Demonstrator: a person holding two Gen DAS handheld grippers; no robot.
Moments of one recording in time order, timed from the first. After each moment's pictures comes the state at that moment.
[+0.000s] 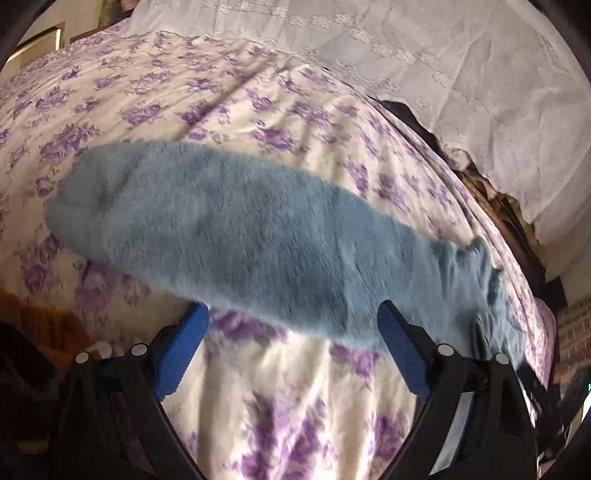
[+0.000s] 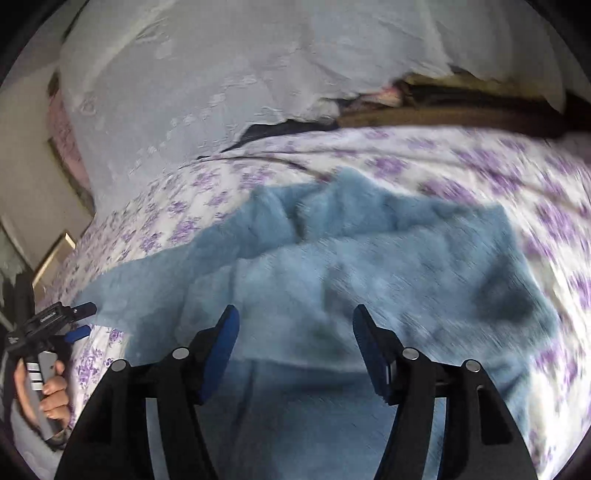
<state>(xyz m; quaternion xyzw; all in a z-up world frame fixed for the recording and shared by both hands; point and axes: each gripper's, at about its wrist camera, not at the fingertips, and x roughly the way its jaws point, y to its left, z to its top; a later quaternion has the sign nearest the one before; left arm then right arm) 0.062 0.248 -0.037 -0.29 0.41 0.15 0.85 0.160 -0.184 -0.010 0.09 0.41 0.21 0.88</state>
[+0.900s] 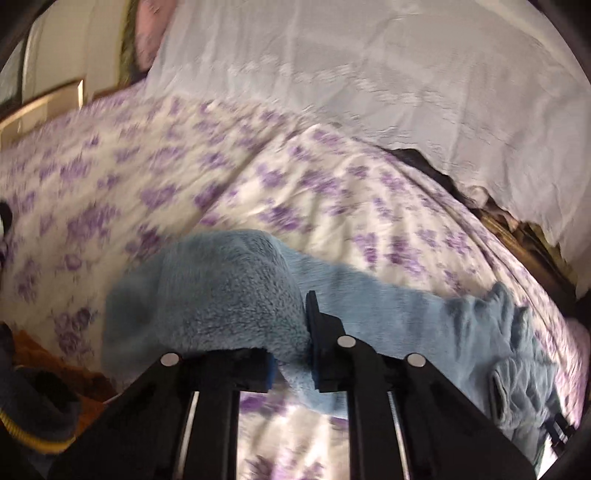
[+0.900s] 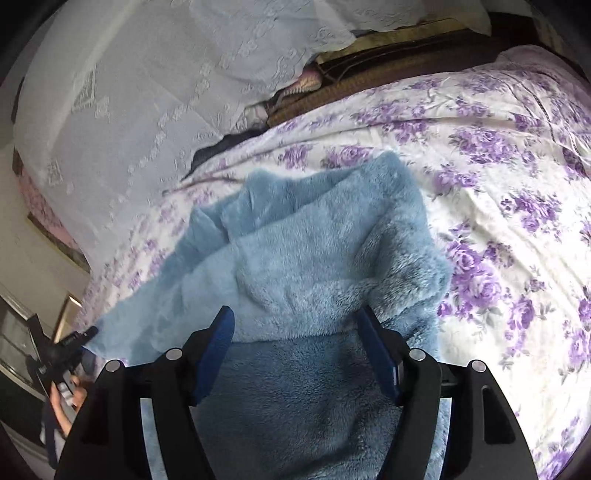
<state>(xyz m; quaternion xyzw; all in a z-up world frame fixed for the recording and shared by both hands) 0.075 0.235 0.001 -0.20 0.33 0.22 0.90 0.158 -0.265 -0.026 0.21 0.43 0.16 0.86</state>
